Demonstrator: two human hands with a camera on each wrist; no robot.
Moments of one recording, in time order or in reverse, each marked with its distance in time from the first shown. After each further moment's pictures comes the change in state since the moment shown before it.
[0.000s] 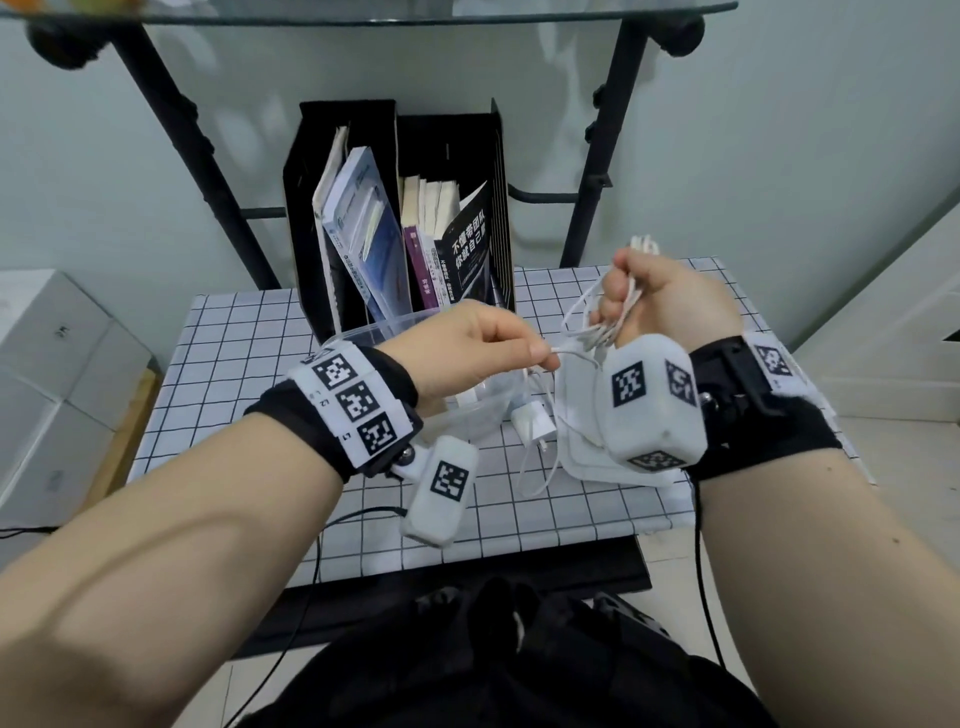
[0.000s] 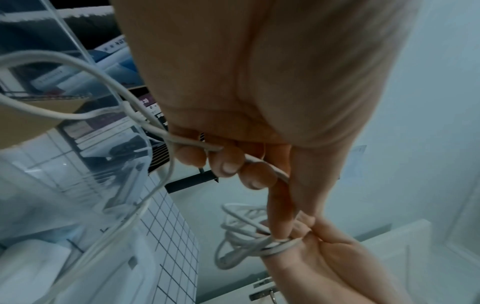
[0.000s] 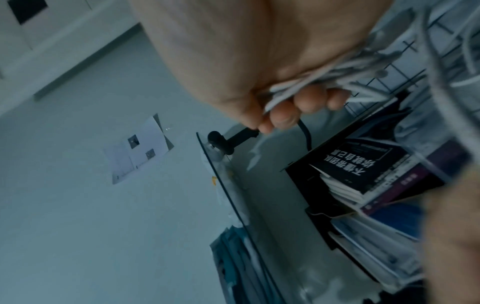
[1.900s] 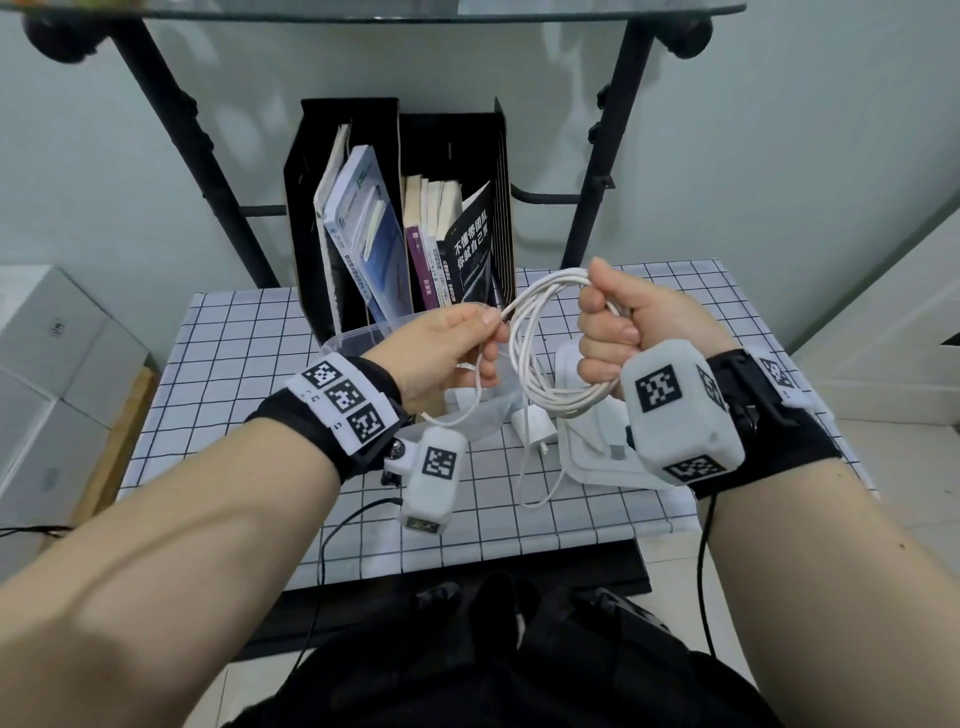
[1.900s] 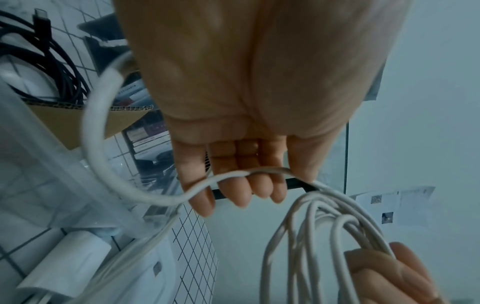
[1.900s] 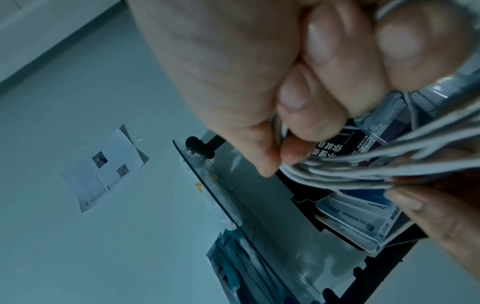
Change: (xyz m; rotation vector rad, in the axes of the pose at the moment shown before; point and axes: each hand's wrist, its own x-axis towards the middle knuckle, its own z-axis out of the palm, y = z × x) left_hand 0.014 -0.038 -0.006 -0.479 0.126 -0.123; right_hand -0.019 -0.003 0.006 -0.128 -0.359 0.354
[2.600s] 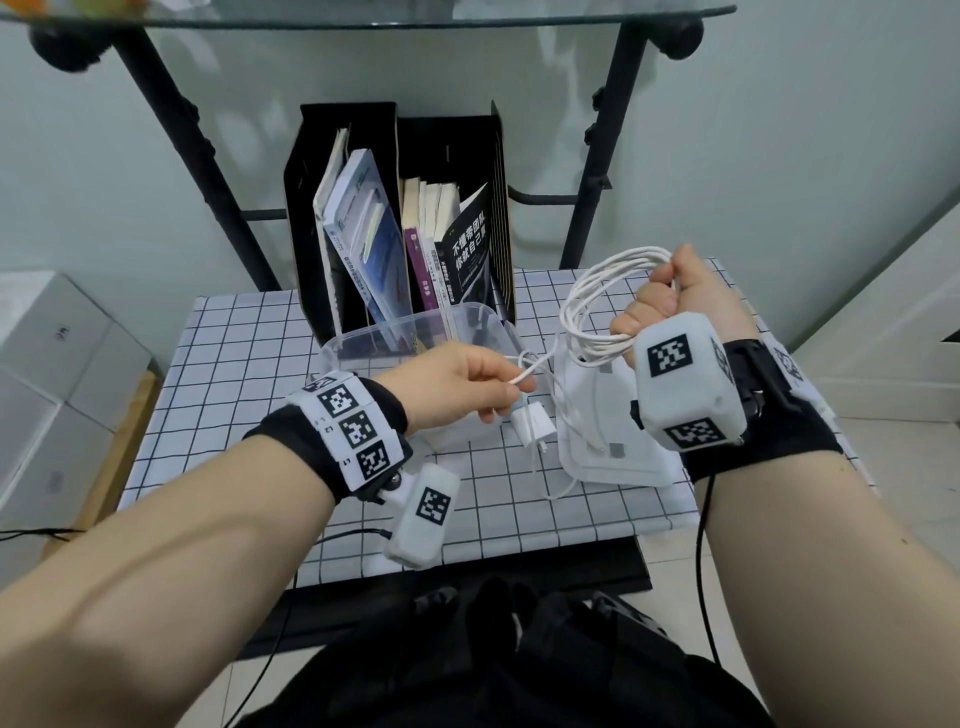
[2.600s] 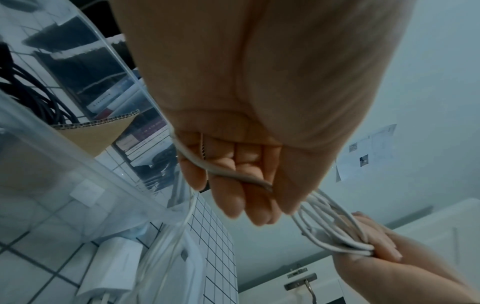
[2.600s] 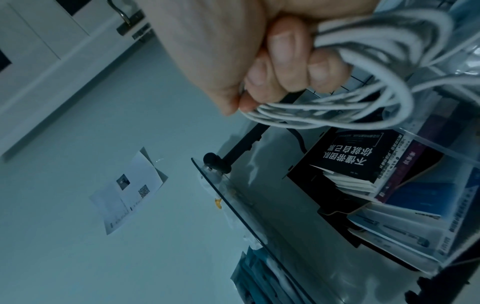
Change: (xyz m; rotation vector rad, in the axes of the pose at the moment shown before) left_hand -0.021 -0.002 0.010 0.485 -0.157 -0.012; right_hand 0.009 -0.006 -0.020 0.466 0.434 -0.279
